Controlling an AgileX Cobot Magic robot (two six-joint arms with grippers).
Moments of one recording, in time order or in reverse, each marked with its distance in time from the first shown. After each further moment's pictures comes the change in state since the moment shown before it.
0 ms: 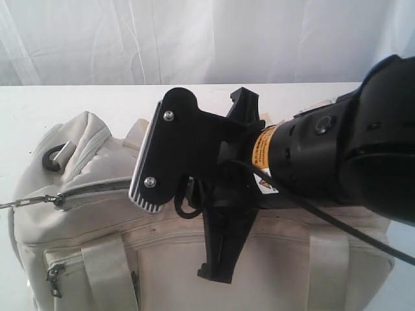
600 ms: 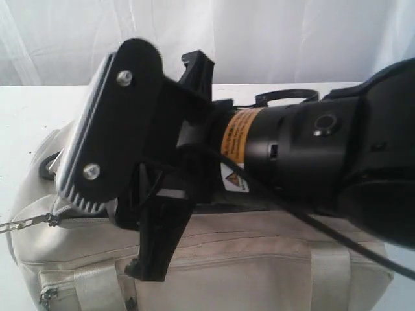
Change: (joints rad) left arm 0.005 -0.008 0.000 -0.168 -0.018 0.000; right arm 0.085 0.000 0.000 0.011 -0.333 0.000
